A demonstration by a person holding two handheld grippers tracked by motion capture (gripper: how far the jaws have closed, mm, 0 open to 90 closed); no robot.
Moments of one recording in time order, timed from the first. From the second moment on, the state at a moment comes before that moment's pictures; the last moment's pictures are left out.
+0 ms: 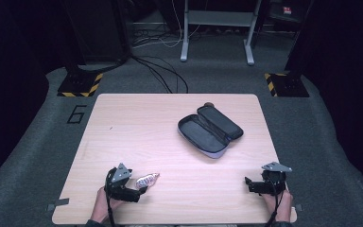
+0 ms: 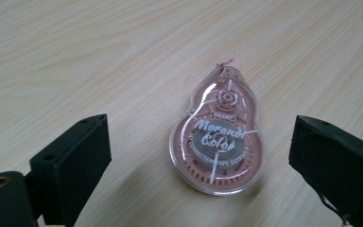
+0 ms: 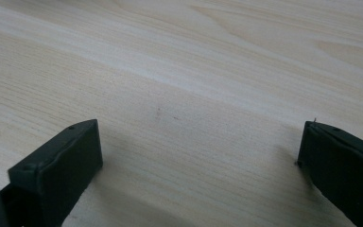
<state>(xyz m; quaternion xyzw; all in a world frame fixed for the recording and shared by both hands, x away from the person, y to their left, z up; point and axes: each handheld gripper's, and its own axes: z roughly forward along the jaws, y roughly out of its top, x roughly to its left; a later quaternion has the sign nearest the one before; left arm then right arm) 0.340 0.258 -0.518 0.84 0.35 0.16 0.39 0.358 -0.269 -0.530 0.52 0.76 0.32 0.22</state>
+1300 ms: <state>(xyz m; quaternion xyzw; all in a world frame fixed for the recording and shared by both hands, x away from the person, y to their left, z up) 0.339 0.248 -0.521 0.84 0.32 0.17 0.41 0.358 -0.269 -0.530 0.52 0.76 0.32 0.22</state>
